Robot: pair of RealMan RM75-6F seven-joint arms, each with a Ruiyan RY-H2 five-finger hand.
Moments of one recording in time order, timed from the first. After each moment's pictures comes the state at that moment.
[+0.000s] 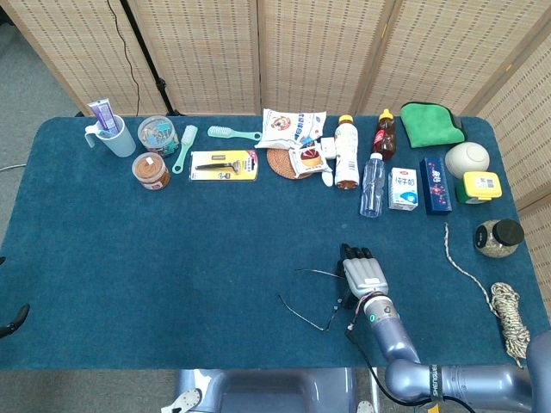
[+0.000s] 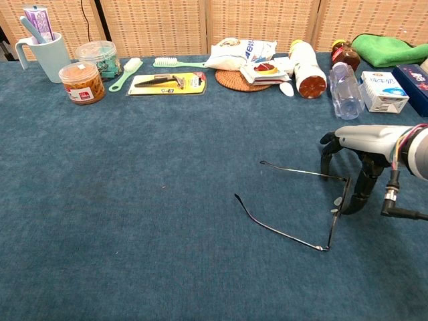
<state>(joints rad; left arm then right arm) 0.05 -1.01 -0.04 -1.76 1.45 1.57 -0.13 0.80 -1.49 0.11 -1.83 -0.43 1.12 -0.72</state>
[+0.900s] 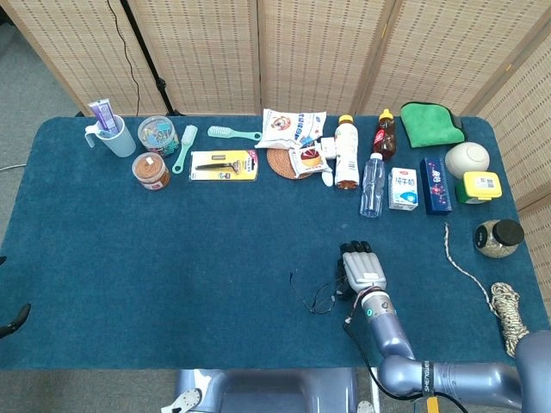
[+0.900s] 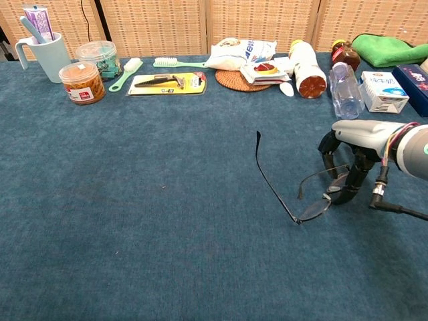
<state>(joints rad) 0.05 -1.01 -0.04 -1.77 1.45 1.57 -0.11 0.79 -1.55 0.12 -1.73 -0.45 1.14 -0.68</state>
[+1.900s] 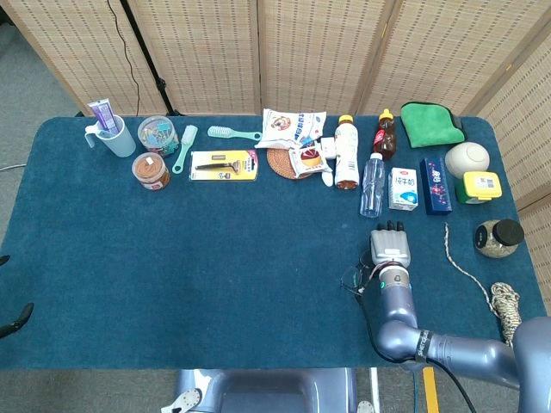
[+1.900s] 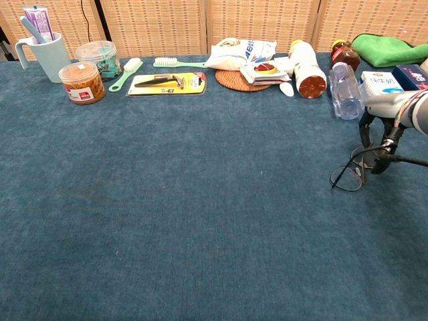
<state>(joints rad) 0.04 -1.02 -0.04 -1.77 1.45 1.57 -0.11 0.89 -1.51 0.19 -1.61 -0.16 1.16 -0.93</state>
